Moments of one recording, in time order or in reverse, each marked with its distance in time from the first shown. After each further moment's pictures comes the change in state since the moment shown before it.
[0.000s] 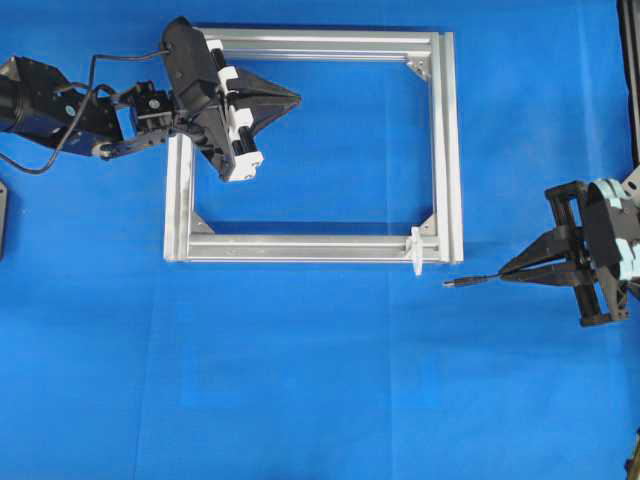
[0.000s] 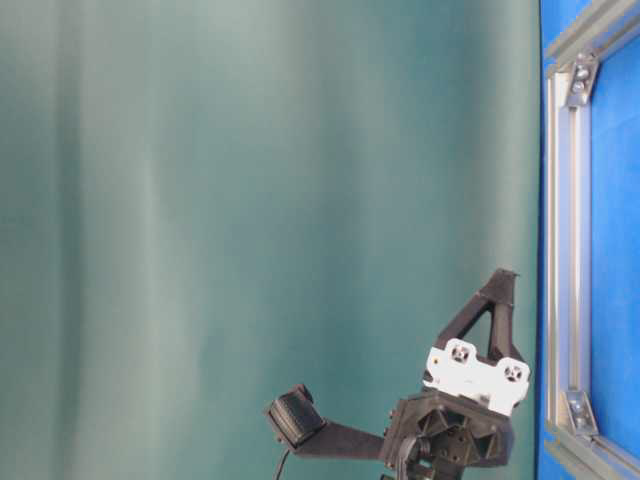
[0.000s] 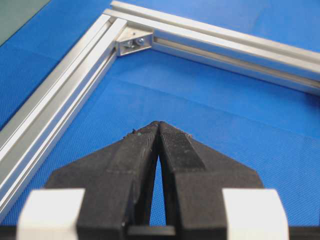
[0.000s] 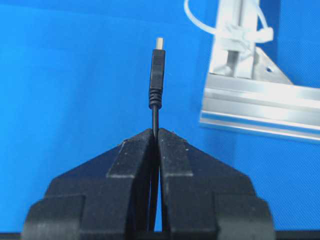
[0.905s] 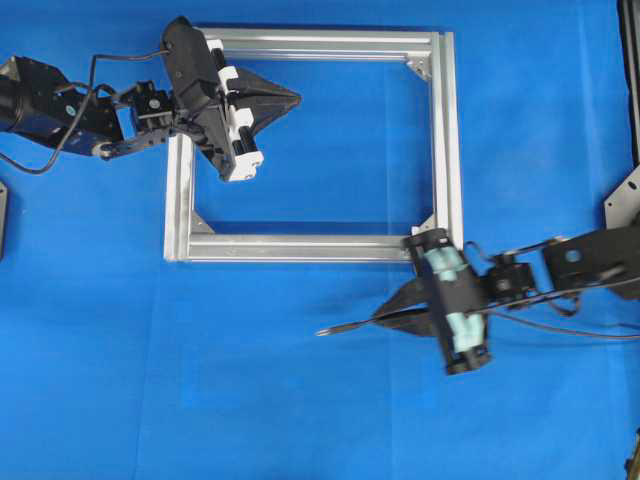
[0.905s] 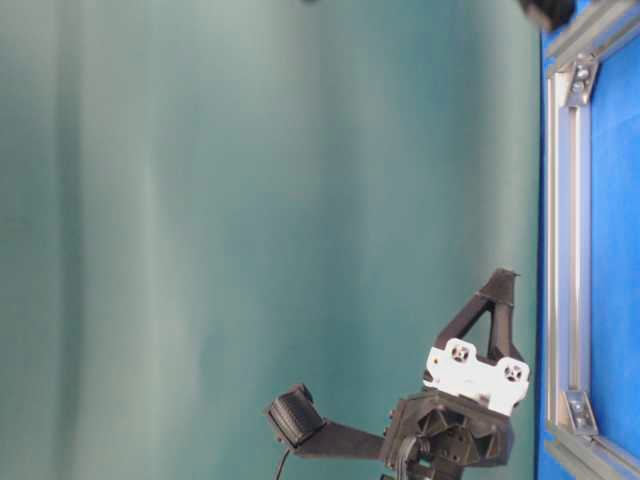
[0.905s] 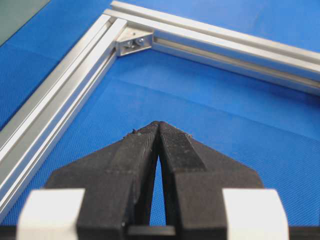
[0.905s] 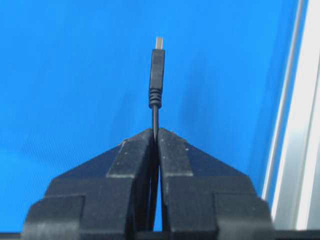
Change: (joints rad) left arm 0.000 0.000 0.000 0.000 0.000 0.000; right arm 0.040 0.637 -0.440 -0.112 -0.190 0.000
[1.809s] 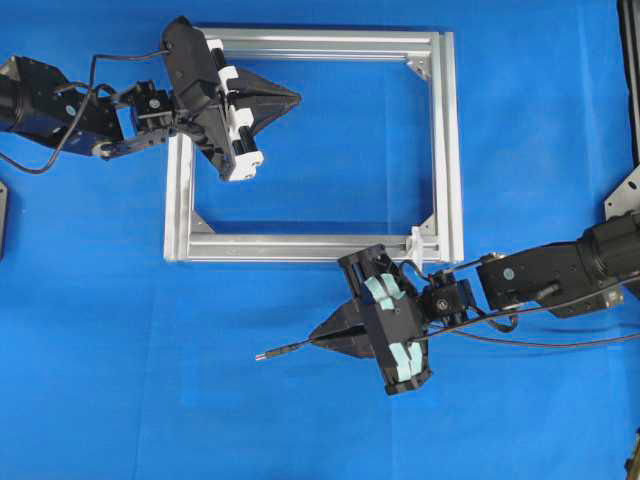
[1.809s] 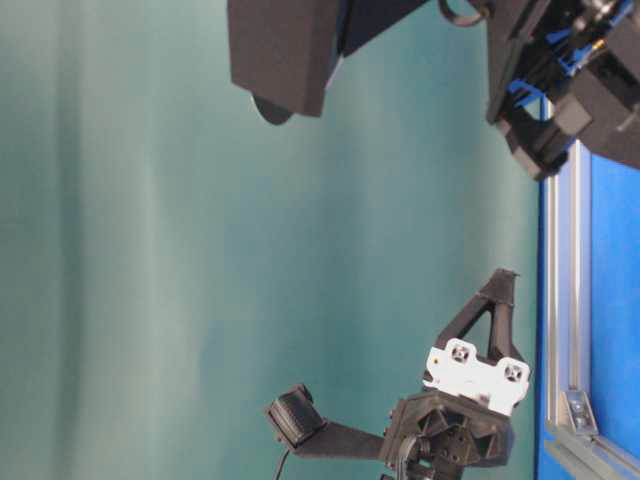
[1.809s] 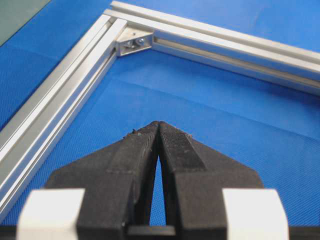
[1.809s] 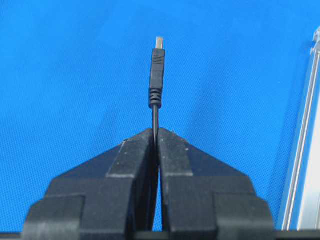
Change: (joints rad) left arm 0.000 0.000 0.000 0.000 0.000 0.000; right arm -0.009 0.184 -0.261 -0.100 -0.012 -0.014
